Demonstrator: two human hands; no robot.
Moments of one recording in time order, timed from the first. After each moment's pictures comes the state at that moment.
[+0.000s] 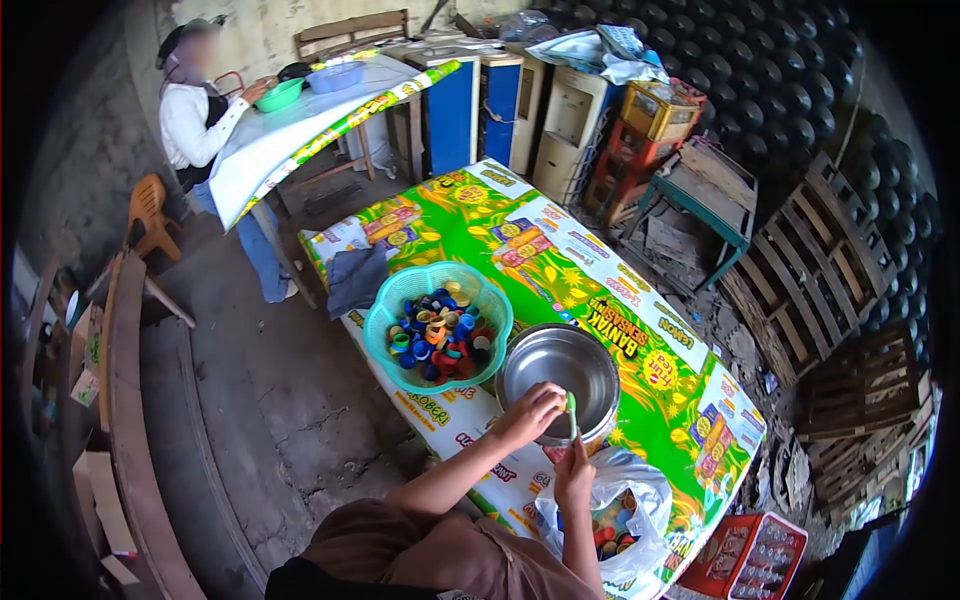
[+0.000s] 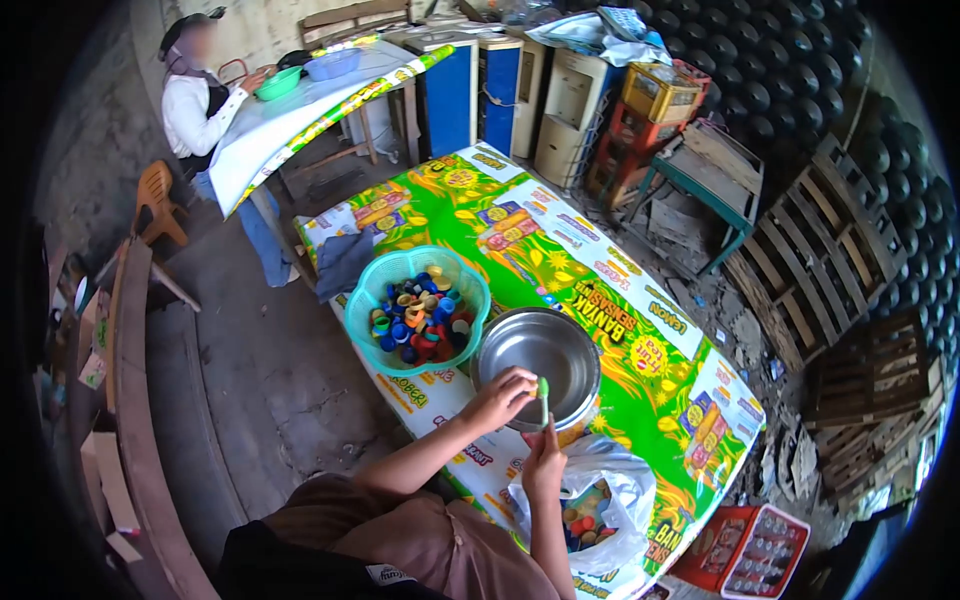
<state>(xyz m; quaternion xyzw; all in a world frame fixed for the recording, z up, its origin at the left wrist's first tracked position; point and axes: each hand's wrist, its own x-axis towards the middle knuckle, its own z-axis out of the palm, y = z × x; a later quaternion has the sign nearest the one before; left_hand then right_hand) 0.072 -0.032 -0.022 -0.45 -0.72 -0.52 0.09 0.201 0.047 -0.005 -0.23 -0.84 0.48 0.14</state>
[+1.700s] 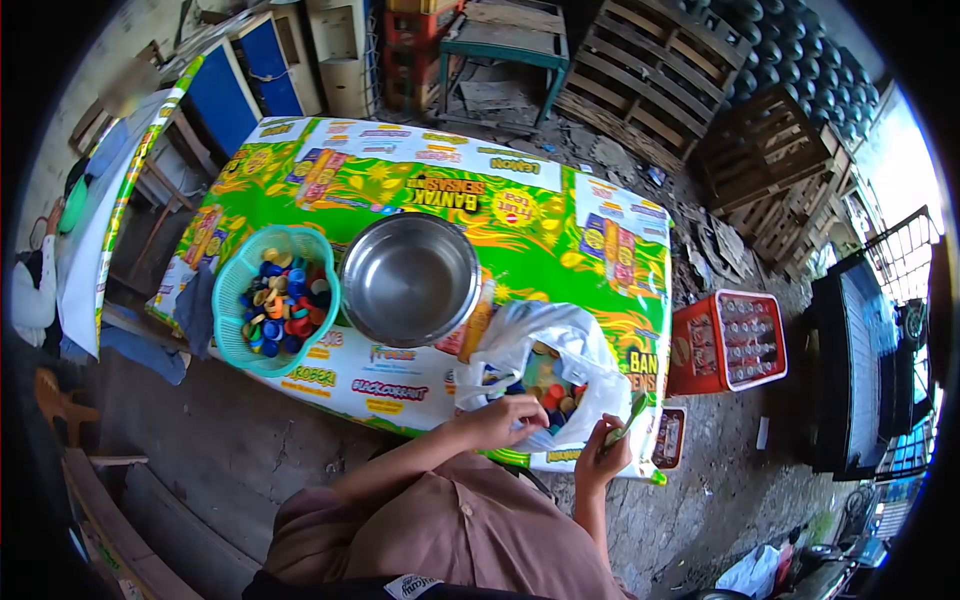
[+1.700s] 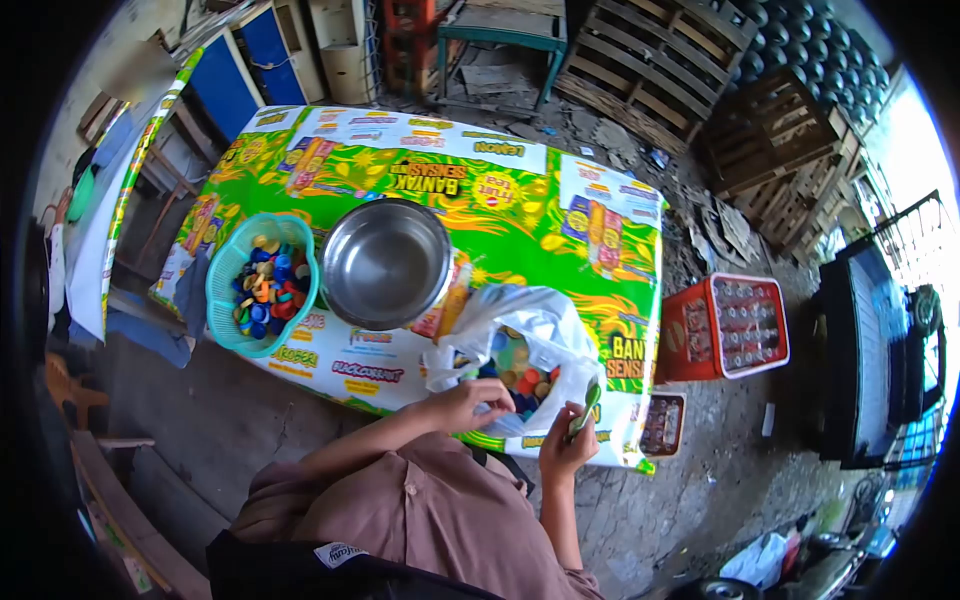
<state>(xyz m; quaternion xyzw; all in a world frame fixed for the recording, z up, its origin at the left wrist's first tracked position) 0.212 -0.015 -0.023 -0.61 -0.48 -0.49 -0.40 0.386 0.038 0.005 -0.48 -0.73 0.18 0.45</state>
